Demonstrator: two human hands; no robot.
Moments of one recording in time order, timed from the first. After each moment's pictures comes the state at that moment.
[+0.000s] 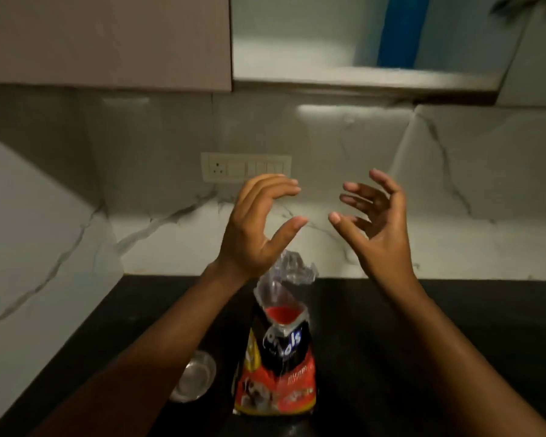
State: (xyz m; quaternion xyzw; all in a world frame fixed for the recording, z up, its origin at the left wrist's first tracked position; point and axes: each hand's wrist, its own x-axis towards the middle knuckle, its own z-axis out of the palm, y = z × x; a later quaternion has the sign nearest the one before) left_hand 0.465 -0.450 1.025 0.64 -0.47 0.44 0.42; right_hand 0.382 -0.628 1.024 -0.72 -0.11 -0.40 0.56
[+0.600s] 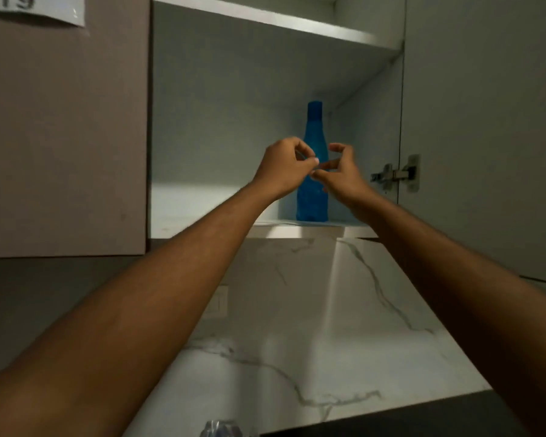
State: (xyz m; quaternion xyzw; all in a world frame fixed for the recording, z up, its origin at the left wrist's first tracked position) left_hand 0.542 -0.622 1.317 0.68 -0.46 0.30 0.48; right_hand 0.494 -0.752 1.301 -0.79 -0.04 -0.44 0.43
